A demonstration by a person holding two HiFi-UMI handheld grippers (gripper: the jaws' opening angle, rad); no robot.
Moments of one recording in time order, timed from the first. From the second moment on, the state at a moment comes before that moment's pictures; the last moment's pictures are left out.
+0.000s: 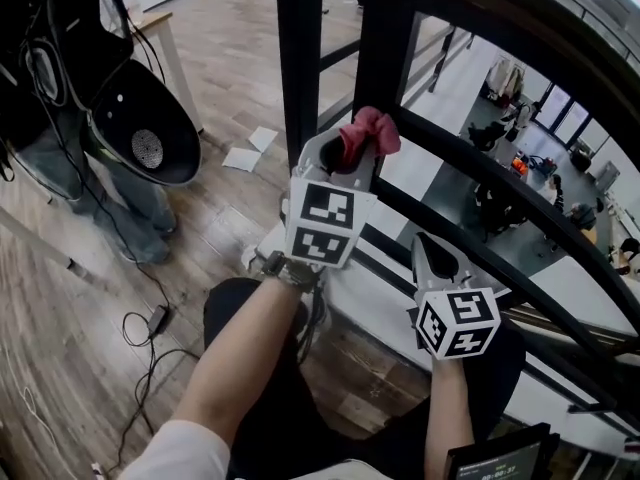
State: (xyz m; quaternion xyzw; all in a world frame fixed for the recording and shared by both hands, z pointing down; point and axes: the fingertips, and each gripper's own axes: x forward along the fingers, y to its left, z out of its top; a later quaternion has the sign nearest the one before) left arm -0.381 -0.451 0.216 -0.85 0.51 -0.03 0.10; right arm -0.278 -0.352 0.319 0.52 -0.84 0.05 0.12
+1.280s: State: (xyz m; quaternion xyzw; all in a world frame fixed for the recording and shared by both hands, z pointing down) left arm -0.383 -0.452 0.331 -0.86 0.50 -0.08 0.04; right arm -0.284 -0.348 0.336 0.51 -0.85 0.08 0.12
